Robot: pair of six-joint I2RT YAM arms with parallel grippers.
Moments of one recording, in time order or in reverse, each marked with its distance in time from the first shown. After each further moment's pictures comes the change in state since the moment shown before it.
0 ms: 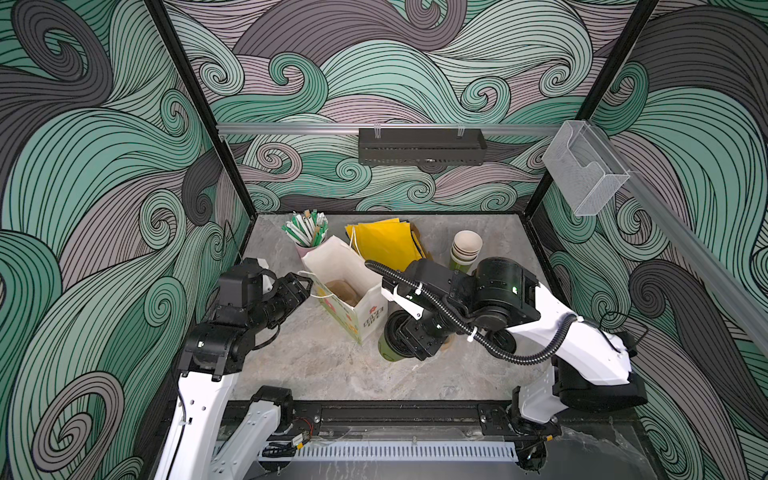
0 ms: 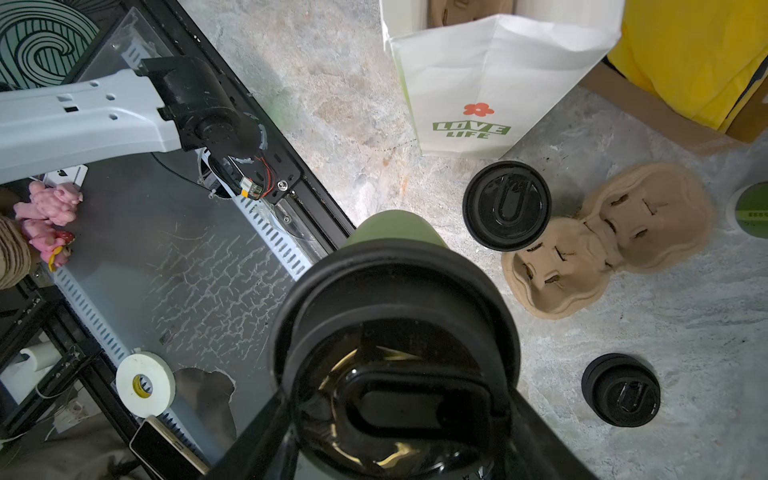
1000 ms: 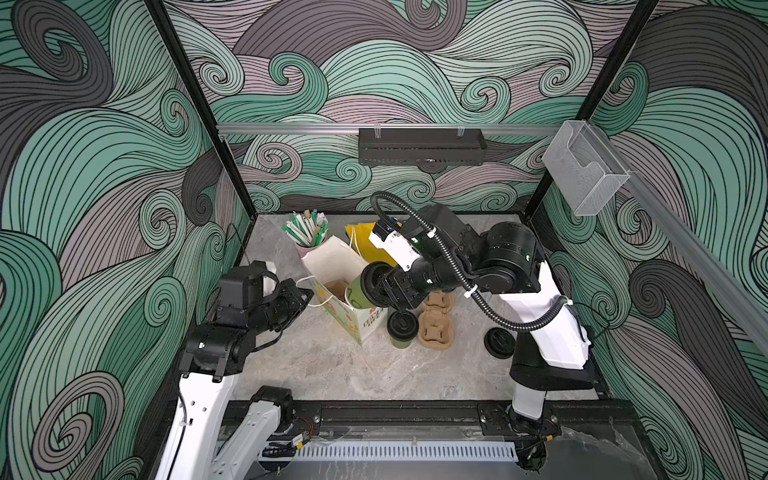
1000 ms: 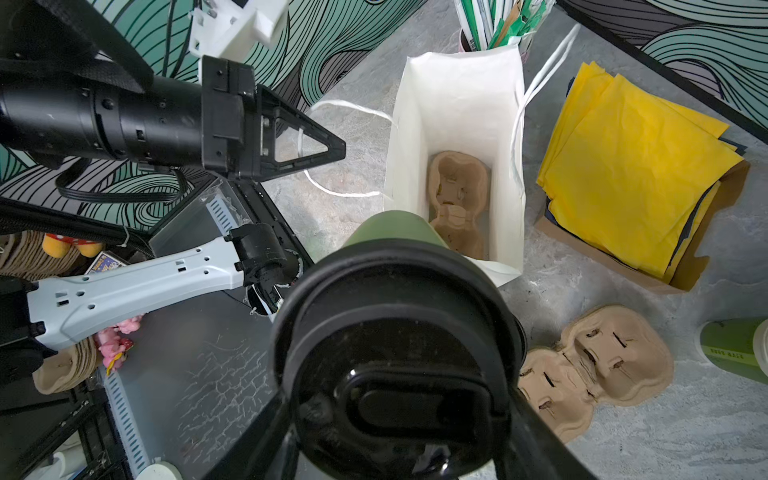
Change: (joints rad) left arm 0.000 -0.016 -0.014 -0.007 0.146 -0.049; right arm -0.129 0.241 0.534 -0.003 -0.019 -0.085
